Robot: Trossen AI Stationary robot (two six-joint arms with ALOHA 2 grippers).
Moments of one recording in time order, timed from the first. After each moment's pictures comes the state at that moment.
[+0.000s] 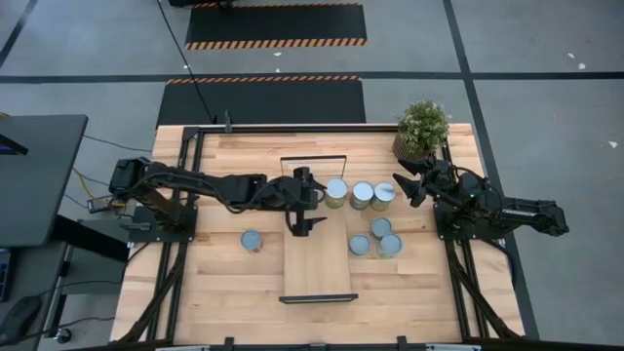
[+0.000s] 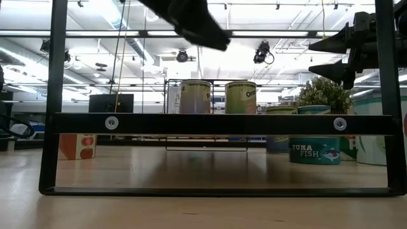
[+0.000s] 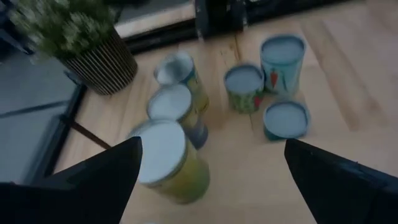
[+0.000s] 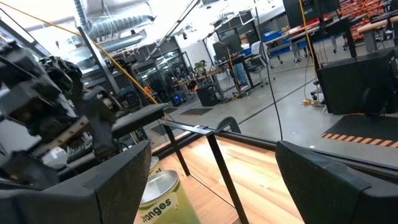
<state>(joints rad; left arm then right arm) -0.05 1.59 1.17 -0.12 -0.21 0.20 -0.18 0.01 0.01 0.16 0.31 0.34</state>
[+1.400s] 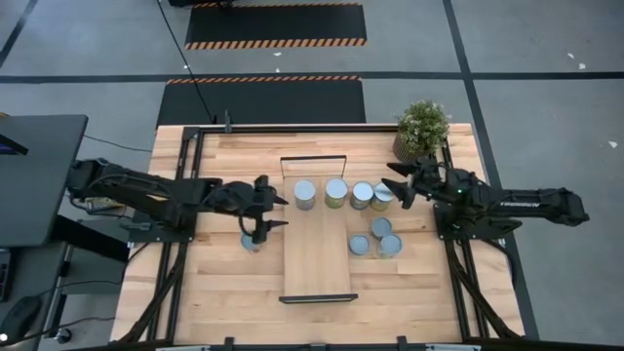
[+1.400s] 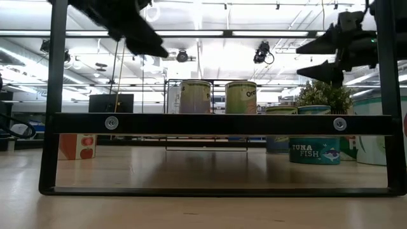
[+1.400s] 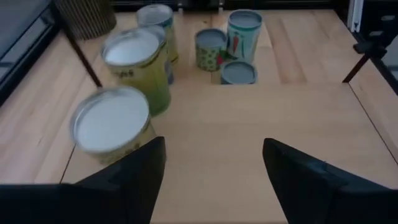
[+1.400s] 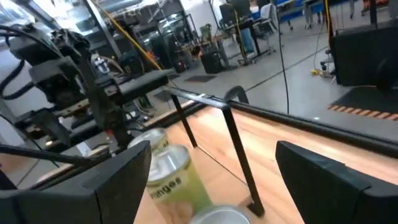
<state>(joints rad) -0.10 1.16 0.74 -0.12 -0.14 -0.05 -0.18 0.37 0.10 0.28 0.23 0.36</state>
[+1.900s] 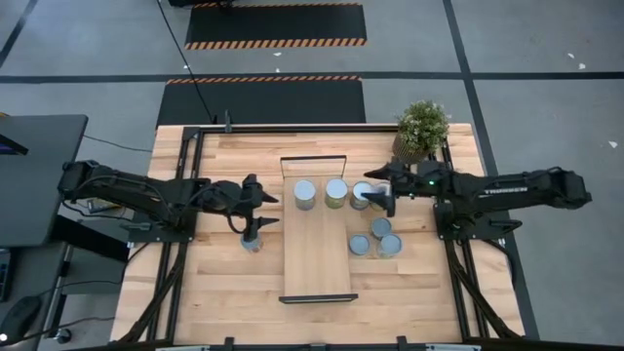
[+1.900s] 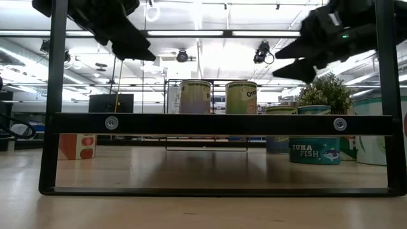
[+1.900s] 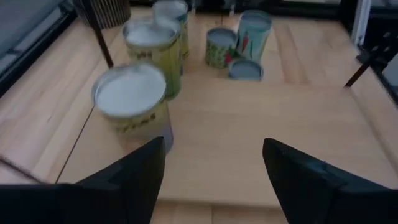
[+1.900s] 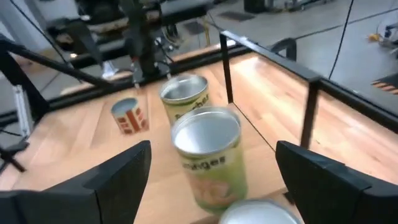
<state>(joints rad) -0.10 1.04 0.64 -0.10 -0.16 -0.12 -0.18 0.84 0.33 0.28 0.00 0.20</state>
